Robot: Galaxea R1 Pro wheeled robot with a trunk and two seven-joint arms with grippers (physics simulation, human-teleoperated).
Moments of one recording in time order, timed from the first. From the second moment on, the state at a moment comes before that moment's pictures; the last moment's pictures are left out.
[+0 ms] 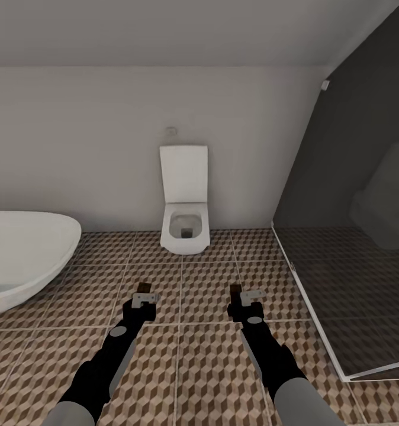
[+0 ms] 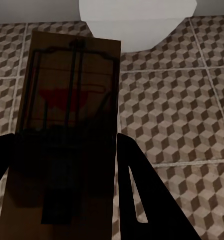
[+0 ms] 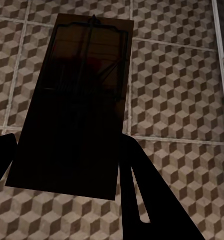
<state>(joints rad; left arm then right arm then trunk) -0.48 -0.03 -0.13 -0.94 0.05 0.17 0.09 -0.59 0.17 0.06 -0.76 0.20 0.30 -0.20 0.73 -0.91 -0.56</state>
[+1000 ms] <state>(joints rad) -0.48 -0.04 -0.13 -0.94 0.05 0.17 0.09 -0.59 0.17 0.06 -0.76 0.20 0.30 -0.20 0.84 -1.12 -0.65</state>
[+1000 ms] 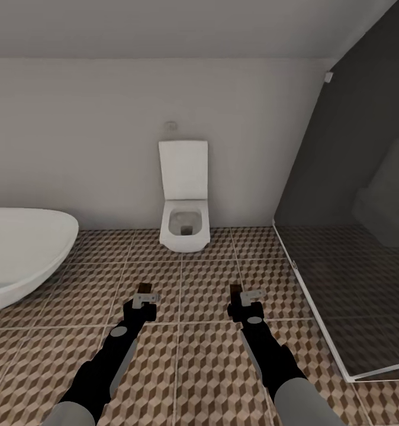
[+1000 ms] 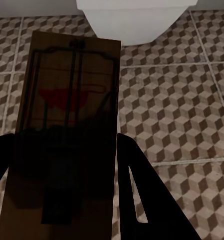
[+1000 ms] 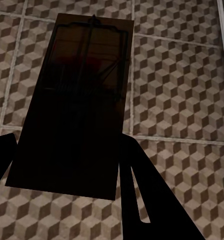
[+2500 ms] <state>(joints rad) -0.48 -0.04 -0.15 -0.94 0.05 0.17 0.09 -0.59 0.17 0.06 -0.76 0.20 0.30 -0.20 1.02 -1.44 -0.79</state>
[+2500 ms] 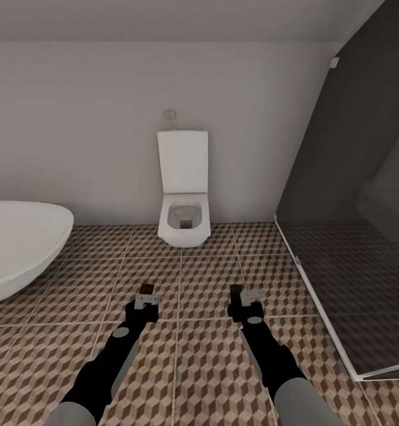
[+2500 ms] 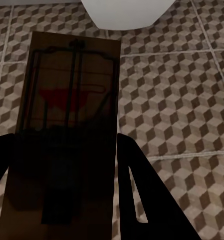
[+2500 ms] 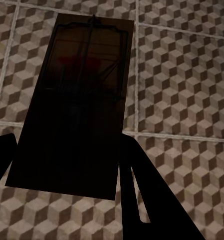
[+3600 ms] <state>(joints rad) -0.48 -0.04 -0.15 -0.93 0.05 0.17 0.09 -0.59 0.17 0.06 -0.76 0.20 0.30 -0.20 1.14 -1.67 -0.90</state>
